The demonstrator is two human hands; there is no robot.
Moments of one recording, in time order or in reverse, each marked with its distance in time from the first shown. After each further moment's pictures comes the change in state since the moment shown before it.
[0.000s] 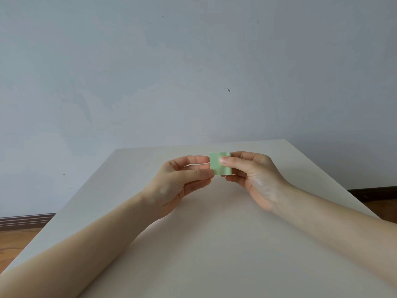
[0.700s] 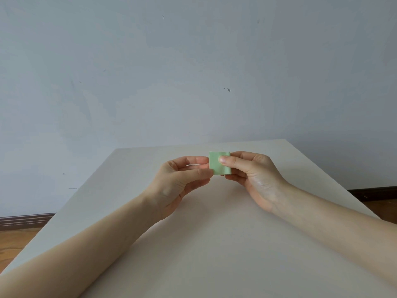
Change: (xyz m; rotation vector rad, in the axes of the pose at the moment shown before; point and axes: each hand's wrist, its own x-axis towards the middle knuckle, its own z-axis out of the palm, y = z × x) left_hand -0.002 -0.001 0.003 0.014 0.039 0.040; right_hand 0.001 0.001 0.000 0.005 0.006 -0.004
